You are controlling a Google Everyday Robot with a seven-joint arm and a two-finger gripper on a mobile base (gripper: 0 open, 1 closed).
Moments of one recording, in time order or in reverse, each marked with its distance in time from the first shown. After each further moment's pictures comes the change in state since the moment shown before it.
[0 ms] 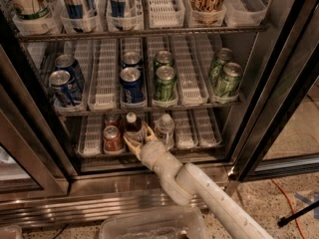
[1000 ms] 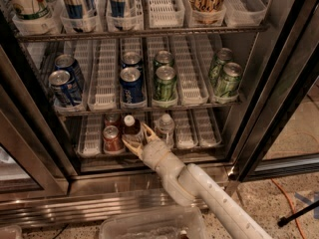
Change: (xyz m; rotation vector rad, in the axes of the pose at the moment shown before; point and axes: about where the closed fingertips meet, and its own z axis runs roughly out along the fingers) arm -0.011 -0.001 -0.007 0.002 -0.038 -0.049
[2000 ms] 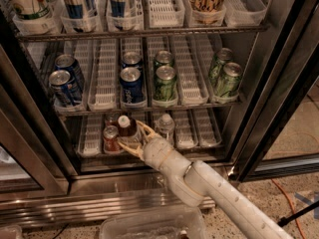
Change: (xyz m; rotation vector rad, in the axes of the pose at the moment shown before) arm -0.059 0.007 -0.017 -0.067 -0.056 -0.068
